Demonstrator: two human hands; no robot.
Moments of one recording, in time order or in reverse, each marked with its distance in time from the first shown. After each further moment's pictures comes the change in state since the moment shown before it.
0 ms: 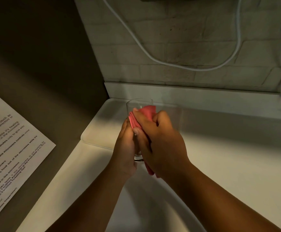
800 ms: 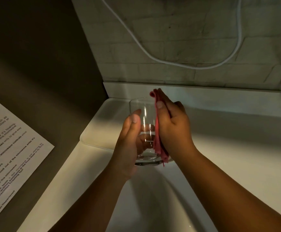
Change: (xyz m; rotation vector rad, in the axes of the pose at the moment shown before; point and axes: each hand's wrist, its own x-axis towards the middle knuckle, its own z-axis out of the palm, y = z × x) left_hand -0.003 0.004 0.005 0.058 -0.101 0.149; right_hand 0.033 0.025 -0.001 0.564 0.104 0.556
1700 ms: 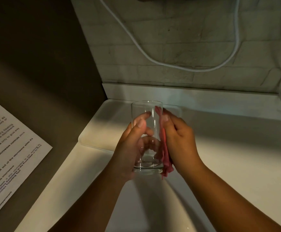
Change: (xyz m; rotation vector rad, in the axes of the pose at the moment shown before) left_hand -0.002 0.002 0.001 -0.107 -0.111 -0.034; right_hand -0.018 0.015 -0.017 0.047 -0.078 0.122
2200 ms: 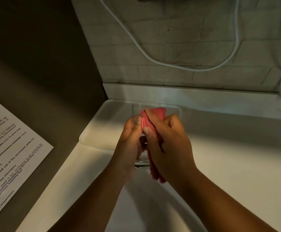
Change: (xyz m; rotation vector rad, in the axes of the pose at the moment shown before) left_hand 0.002 -0.002 0.000 0.151 0.117 -0.064; right_hand -0.028 -0.010 0.009 -0.408 -0.026 -0.397
